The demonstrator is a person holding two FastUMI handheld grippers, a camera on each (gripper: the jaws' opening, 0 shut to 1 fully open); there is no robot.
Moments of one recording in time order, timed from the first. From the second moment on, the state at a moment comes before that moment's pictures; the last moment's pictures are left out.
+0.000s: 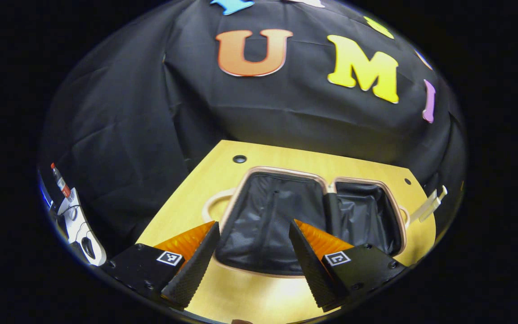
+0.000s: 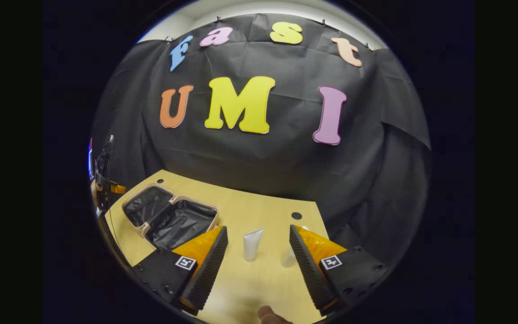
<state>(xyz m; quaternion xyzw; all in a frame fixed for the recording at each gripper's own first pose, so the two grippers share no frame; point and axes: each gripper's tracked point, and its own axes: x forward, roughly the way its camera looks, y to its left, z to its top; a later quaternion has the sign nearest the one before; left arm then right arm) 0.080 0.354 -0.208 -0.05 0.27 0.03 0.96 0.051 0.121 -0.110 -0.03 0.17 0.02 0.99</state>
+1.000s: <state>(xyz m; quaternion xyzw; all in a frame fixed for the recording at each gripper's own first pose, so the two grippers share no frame) 0.079 -0.072 -0.250 0.03 0.29 -0.24 0.92 0.035 -0.020 -0.178 -0.05 0.21 0.02 0.98</state>
